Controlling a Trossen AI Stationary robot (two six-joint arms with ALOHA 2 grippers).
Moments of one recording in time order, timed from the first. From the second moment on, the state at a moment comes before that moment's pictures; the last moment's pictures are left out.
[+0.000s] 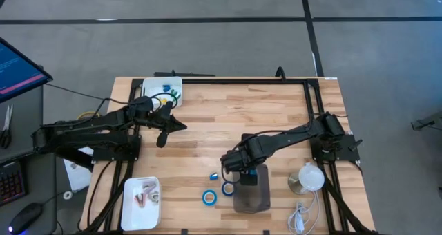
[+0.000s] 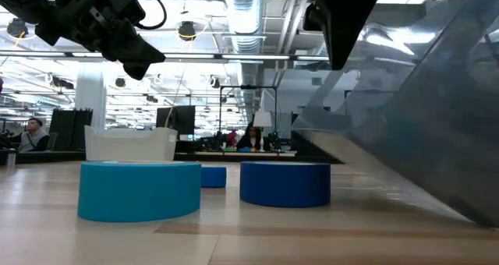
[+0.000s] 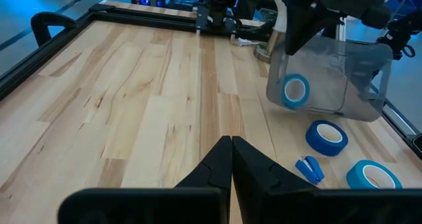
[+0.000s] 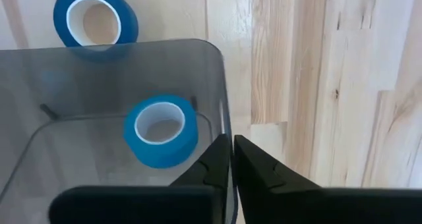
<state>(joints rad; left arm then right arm) 0.37 0.74 0.37 0.01 0.40 0.02 0.31 1.99 1.80 -1.34 0.14 0.34</state>
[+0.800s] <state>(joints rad) 0.37 0.74 0.37 0.01 0.40 0.02 0.36 2.01 1.79 -1.01 -0.02 0.32</state>
